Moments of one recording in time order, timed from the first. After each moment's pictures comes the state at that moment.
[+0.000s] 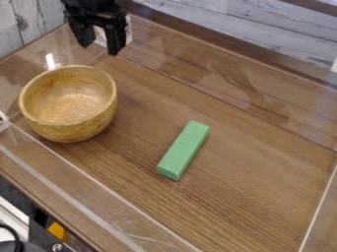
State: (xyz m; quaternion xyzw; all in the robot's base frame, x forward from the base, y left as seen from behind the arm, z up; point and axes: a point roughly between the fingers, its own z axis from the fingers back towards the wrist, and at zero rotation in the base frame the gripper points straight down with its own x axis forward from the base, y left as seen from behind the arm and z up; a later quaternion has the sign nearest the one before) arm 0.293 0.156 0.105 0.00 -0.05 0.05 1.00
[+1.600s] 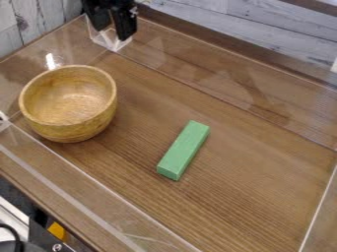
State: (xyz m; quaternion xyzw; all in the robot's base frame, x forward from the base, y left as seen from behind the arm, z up) arm 0.300 0.151 0.126 -0.04 -0.07 -0.05 1.00
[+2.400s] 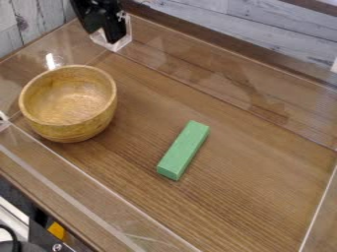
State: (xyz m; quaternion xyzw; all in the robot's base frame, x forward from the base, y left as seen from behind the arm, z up) arm 0.298 0.148 0.124 -0.05 -0.08 -0.08 0.99
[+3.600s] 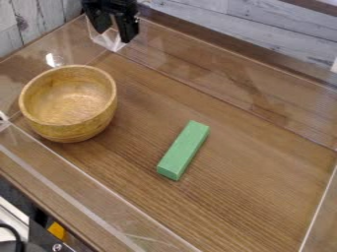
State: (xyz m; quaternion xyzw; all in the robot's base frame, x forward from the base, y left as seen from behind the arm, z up) arm 0.321 0.134 0.115 -0.02 -0.10 -0.05 0.99
